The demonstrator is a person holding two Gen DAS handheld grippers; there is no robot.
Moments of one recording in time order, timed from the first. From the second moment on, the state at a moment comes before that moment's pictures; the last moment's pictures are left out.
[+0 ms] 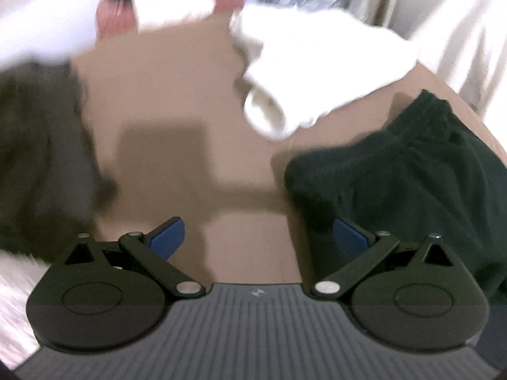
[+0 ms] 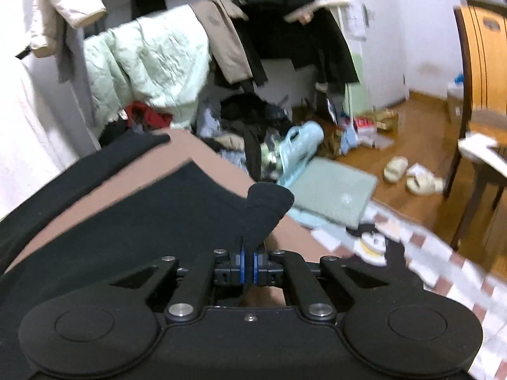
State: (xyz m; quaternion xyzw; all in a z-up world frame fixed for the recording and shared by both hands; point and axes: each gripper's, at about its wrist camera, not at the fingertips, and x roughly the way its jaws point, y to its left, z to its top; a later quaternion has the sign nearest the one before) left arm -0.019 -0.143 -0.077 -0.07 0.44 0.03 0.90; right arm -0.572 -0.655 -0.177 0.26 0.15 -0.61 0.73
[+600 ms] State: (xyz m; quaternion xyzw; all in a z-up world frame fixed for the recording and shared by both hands) left arm 0.015 -0.186 -0.106 -0.08 0.44 -0.05 0.89; right arm -0.562 -0.668 -0.142 0.26 0.15 -0.56 0.77
